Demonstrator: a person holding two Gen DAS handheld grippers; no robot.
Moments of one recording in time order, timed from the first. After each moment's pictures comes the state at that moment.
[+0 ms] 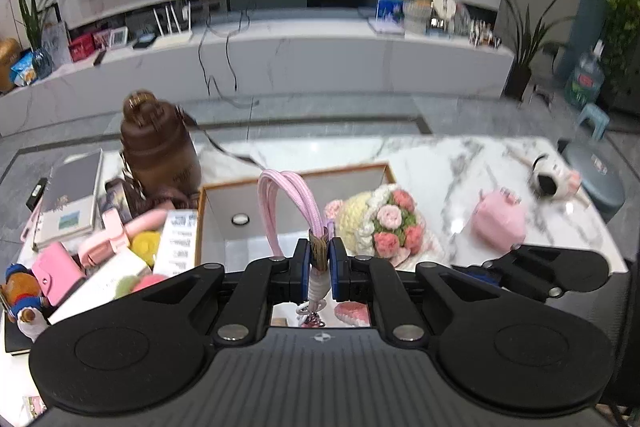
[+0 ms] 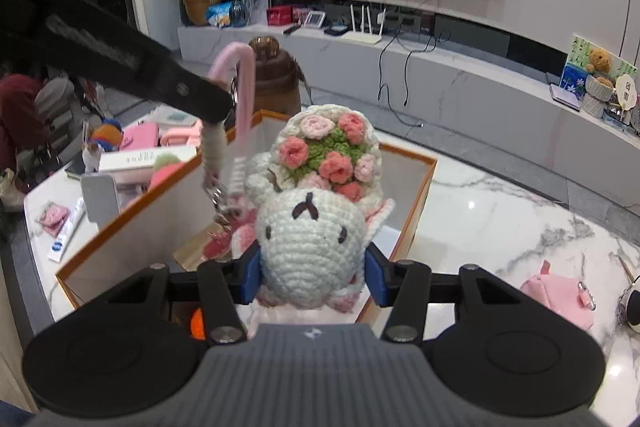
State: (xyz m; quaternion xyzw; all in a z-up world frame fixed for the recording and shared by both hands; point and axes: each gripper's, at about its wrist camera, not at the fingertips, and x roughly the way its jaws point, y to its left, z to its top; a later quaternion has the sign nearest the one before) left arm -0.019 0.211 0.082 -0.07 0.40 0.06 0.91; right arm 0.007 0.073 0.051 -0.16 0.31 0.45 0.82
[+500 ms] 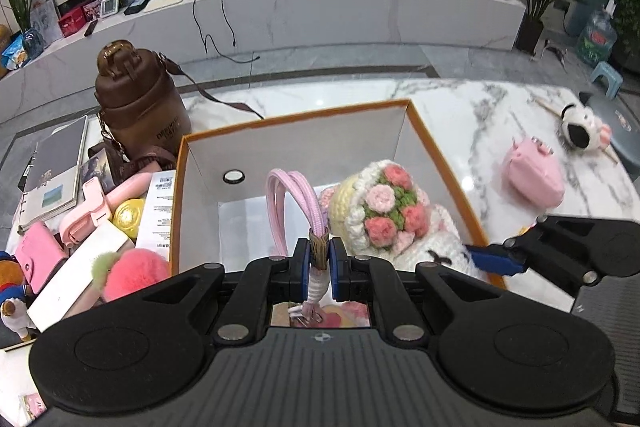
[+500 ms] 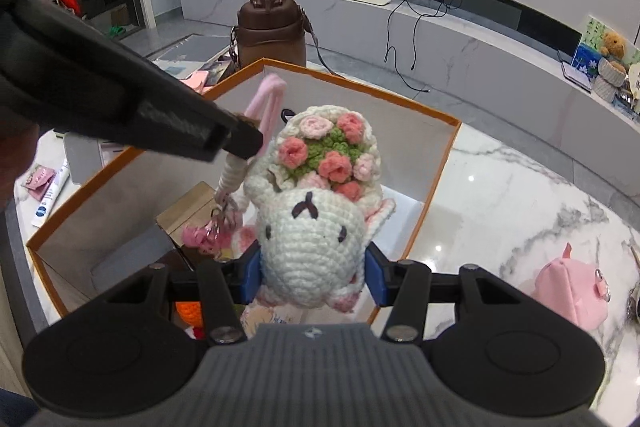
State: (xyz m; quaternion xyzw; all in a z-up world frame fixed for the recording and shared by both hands) left arm 0.008 0.211 0.032 -0.05 0.46 0.05 0.88; right arm 0.016 0.101 0.029 -0.20 0.35 0.44 0.80
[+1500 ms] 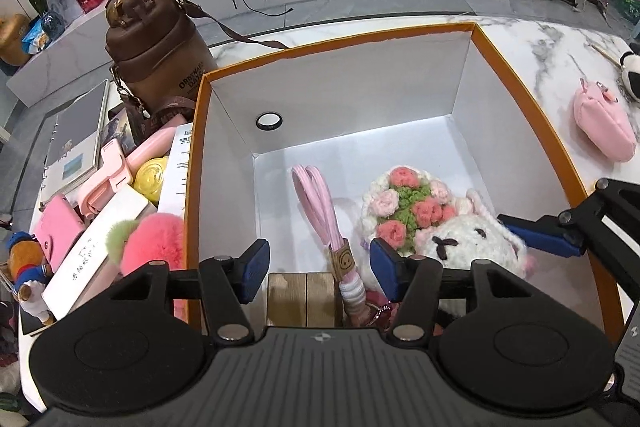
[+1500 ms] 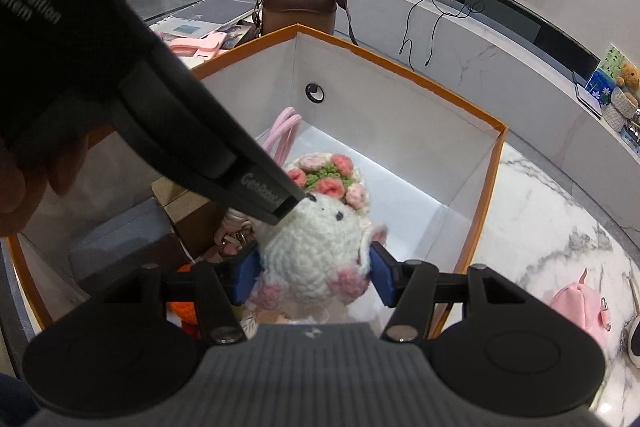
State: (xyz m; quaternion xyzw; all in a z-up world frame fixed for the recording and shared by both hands) left arm 0.022 0.221 -0.010 -0.01 0.53 0.10 0.84; right arm 0.009 0.133 0.004 -0.26 0.34 0.45 0.78
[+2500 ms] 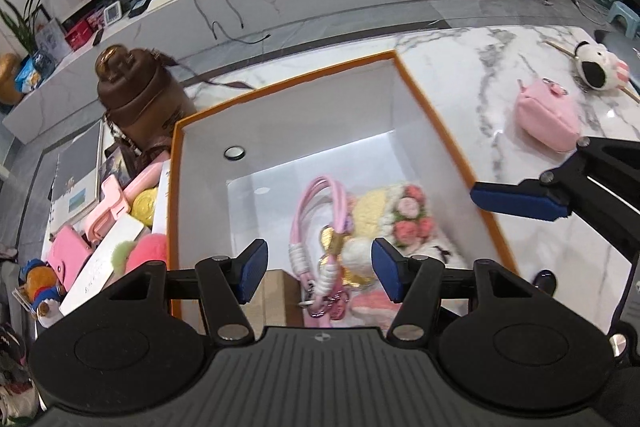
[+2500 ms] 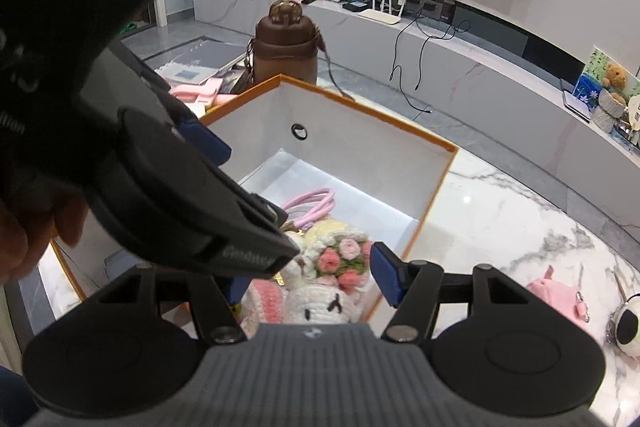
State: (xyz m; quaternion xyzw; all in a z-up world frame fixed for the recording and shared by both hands) left arm 0.010 0.171 0.034 0.02 0.51 0.06 0.86; right arm 0.004 0.081 0.049 -0.21 0.31 0.46 0.81
